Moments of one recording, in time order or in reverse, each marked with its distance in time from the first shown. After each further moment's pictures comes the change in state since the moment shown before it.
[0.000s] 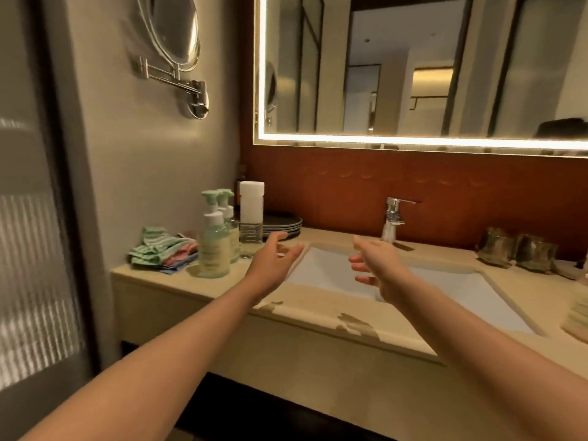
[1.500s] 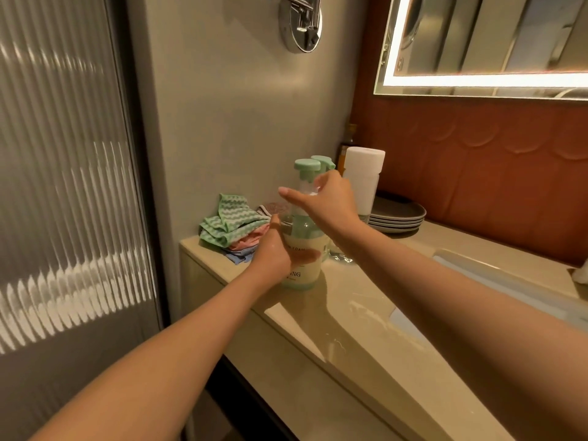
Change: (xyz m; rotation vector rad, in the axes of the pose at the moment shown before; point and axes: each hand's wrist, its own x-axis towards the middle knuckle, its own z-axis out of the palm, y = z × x) left_hand 0.104 -0.130 -0.086 0.080 0.355 -0.212; right_hand 0.149 -0.035 0.268 -0.269 -0.354 -0.554
